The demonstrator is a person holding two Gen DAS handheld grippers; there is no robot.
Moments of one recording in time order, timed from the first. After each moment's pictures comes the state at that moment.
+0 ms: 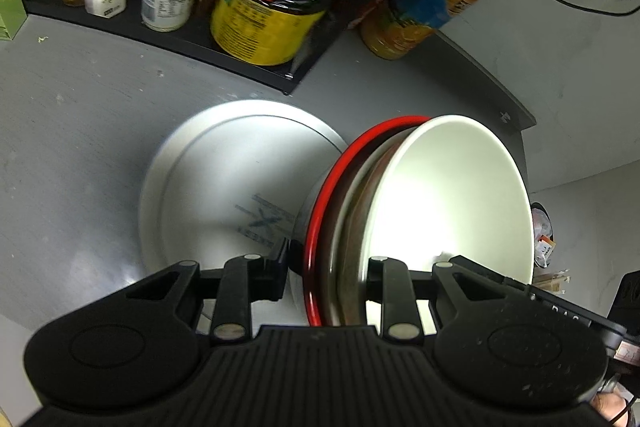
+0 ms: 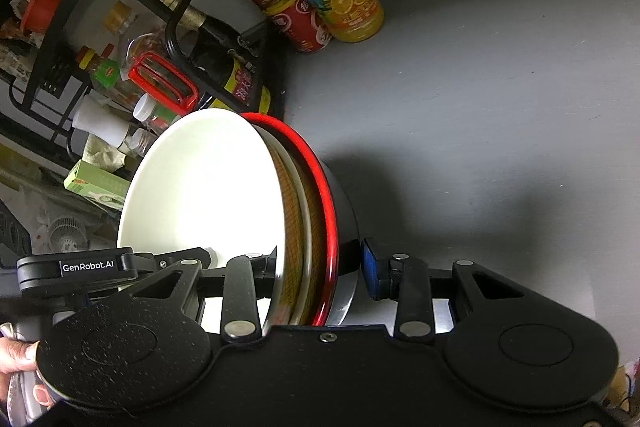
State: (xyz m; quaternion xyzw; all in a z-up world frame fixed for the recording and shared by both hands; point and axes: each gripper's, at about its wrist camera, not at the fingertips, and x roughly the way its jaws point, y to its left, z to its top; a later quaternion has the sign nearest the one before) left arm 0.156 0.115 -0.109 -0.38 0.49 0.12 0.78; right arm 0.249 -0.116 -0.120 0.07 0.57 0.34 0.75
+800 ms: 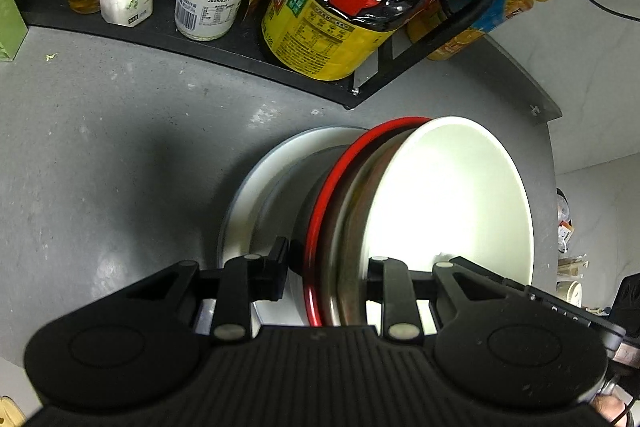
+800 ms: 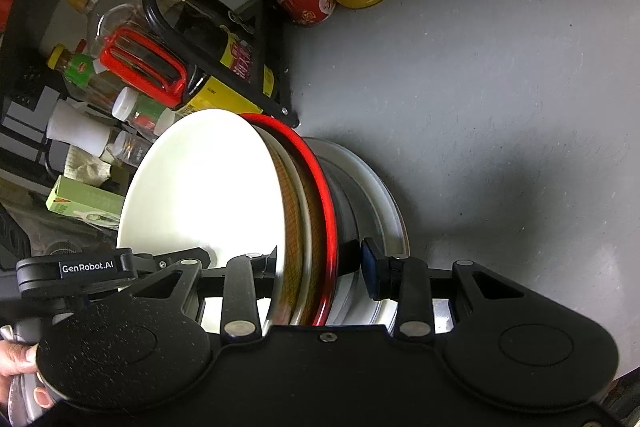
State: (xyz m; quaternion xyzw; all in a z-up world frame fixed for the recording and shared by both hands) left arm 0.163 0.181 -0.144 -0.36 0.53 0.10 0.76; right arm 0.236 -0.066 -0.153 0.09 0.59 0.30 0.74
